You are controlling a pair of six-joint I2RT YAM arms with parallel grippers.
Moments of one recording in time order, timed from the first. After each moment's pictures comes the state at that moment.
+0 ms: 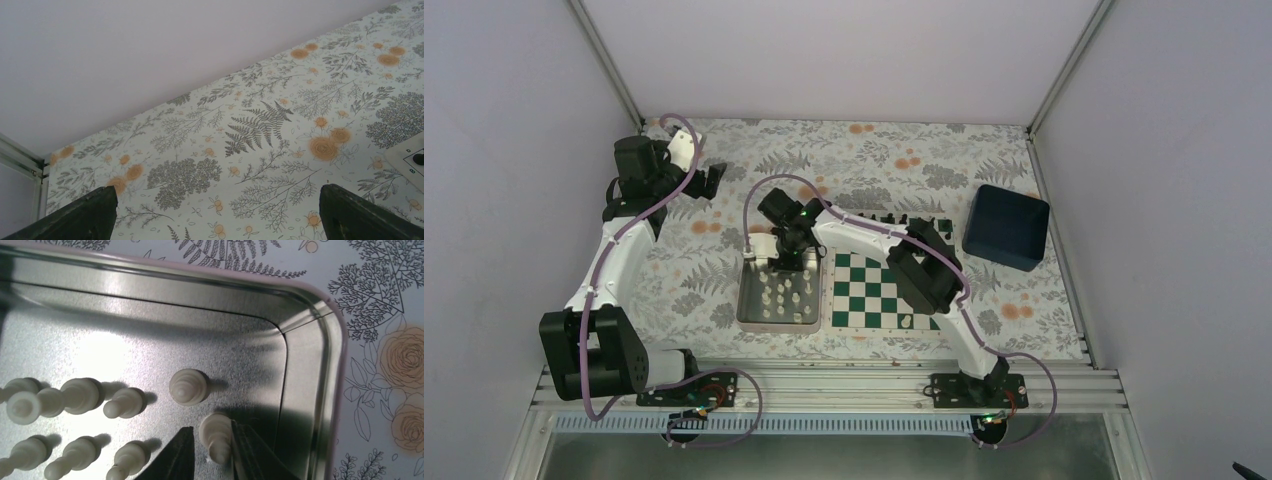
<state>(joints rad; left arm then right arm) 0.11 1.31 1.01 -0.15 0.42 0.35 0.95 2.26 1.82 -0.72 -0.30 -0.72</state>
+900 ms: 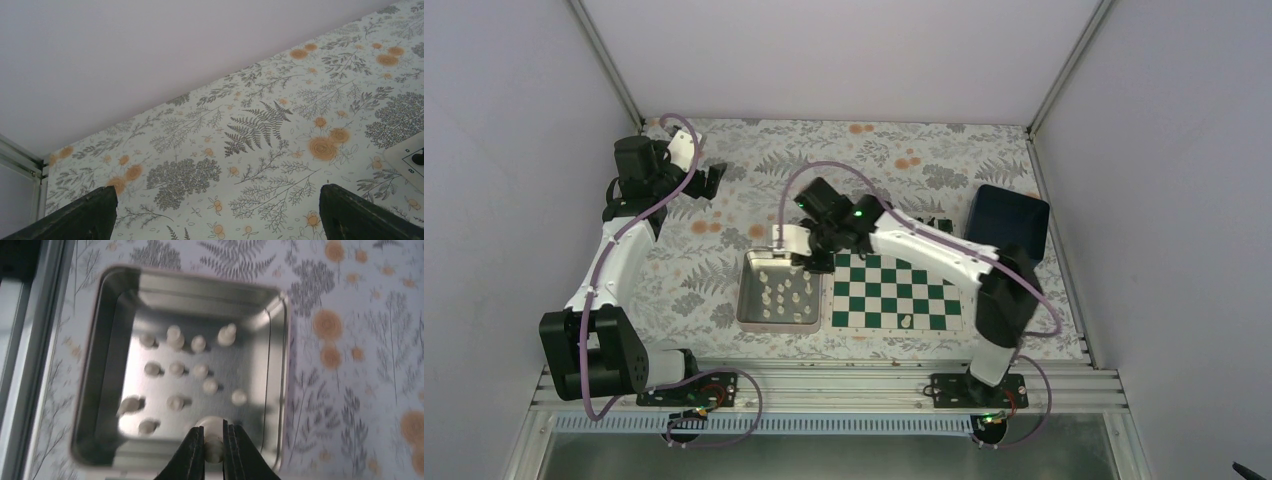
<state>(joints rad) 0.11 1.31 1.01 -0.15 0.42 0.35 0.95 1.83 1.56 -0.75 -0.28 -0.68</state>
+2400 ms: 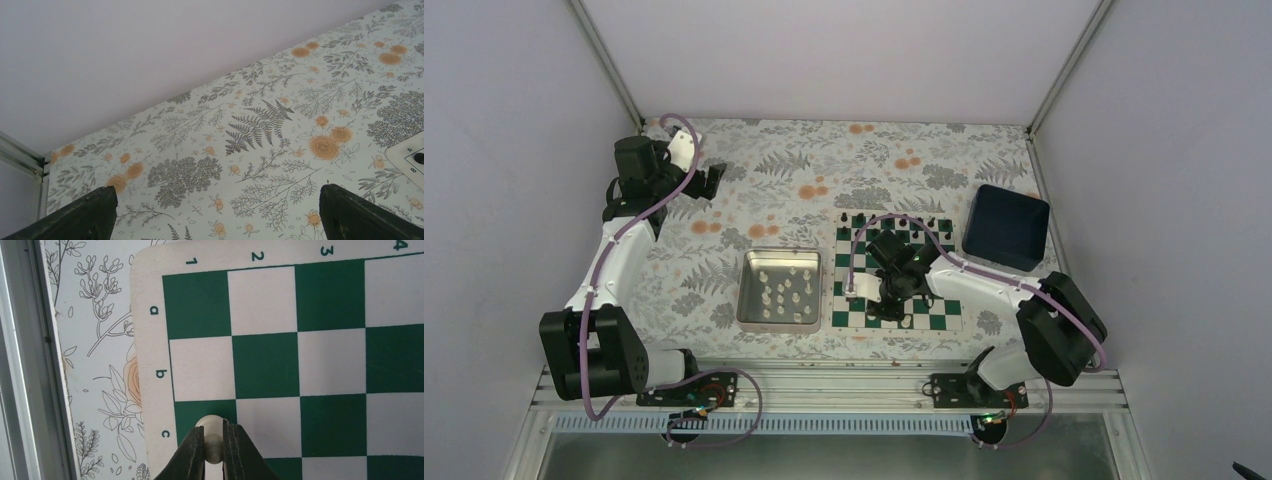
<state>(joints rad) 0.11 1.31 1.01 -0.16 0.41 0.35 0.79 1.44 0.81 -0.67 -0.28 -0.65</state>
